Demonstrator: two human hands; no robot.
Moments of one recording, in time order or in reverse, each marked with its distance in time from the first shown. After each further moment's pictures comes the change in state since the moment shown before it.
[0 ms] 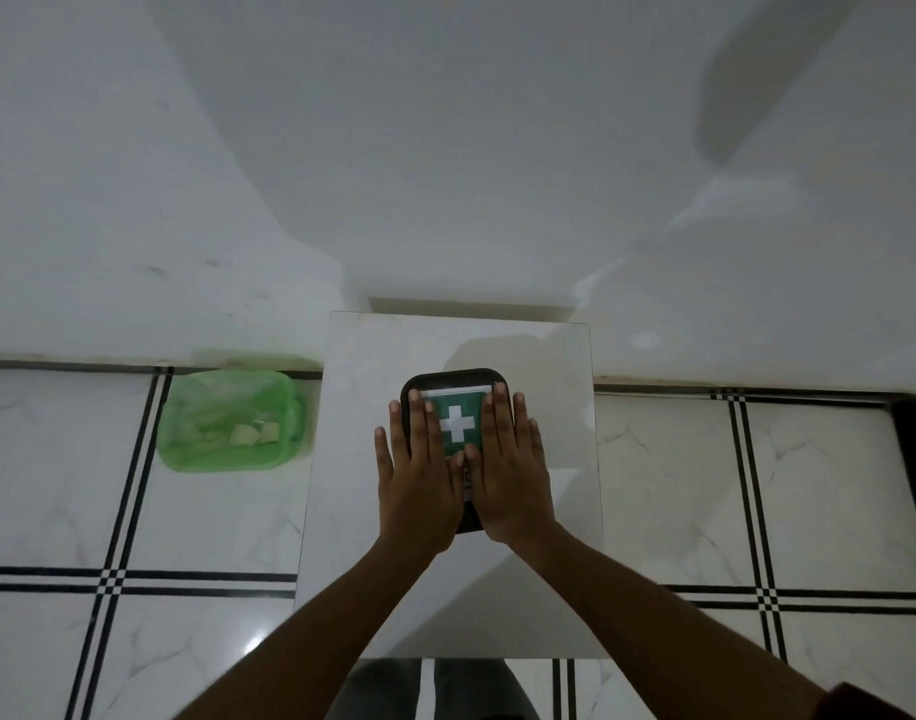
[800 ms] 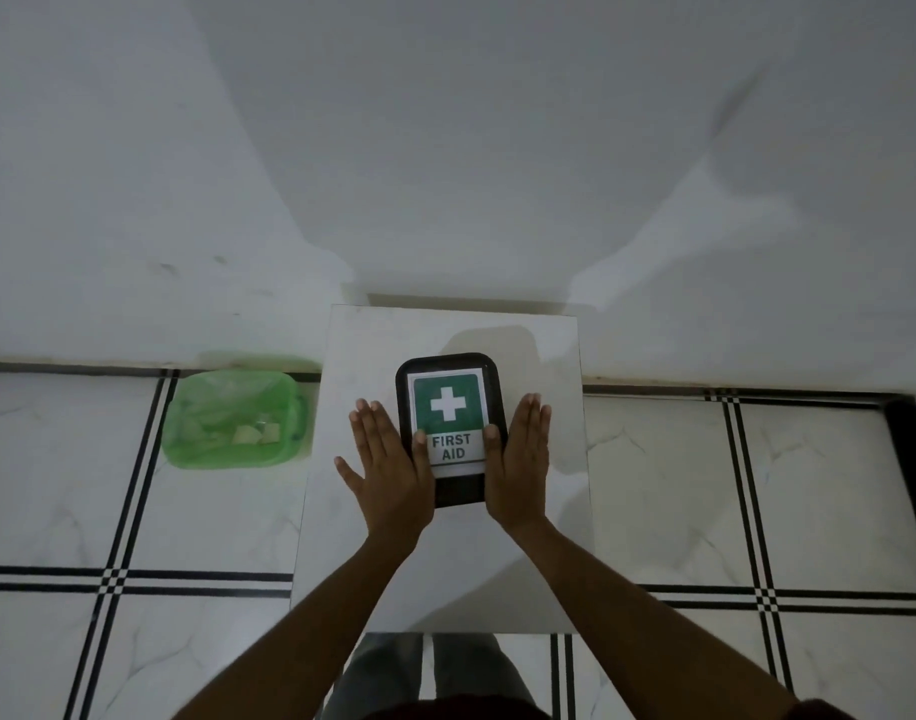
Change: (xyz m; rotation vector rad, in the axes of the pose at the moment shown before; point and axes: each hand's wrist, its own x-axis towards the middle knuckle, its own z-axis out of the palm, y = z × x) left_hand -0.020 -0.003 0.012 -0.317 0.087 -0.369; right_hand -0.020 0.004 0.009 0.506 0.142 0.346
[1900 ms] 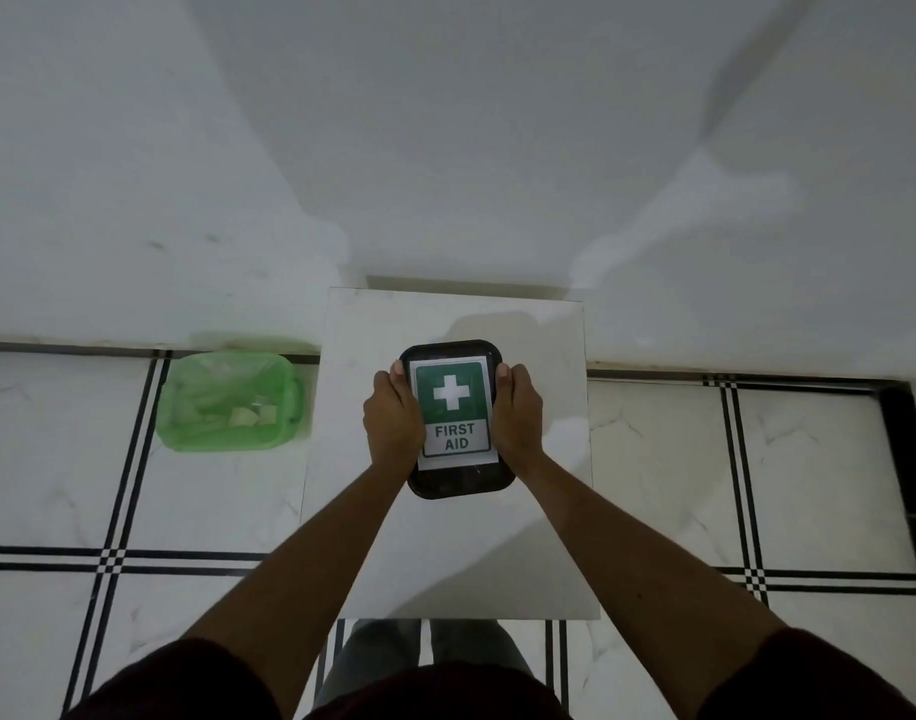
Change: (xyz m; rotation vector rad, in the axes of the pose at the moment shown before) left_hand 0.058 0.031 -0.016 -0.459 0.031 -0.178; right_hand 0.053 -0.027 -0.005 0.267 0.000 0.130
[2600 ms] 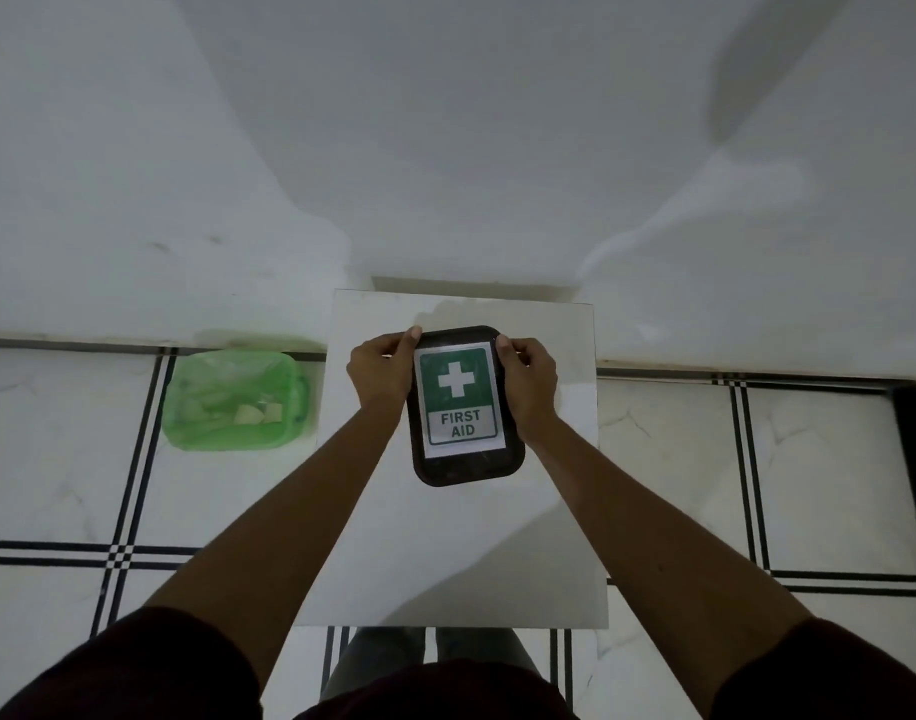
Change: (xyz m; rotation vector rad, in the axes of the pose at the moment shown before) left_hand 0.056 0.031 -0.015 -0.174 -0.005 -0.008; right_hand 0.043 -0.027 -0.001 0.231 -0.010 0.159
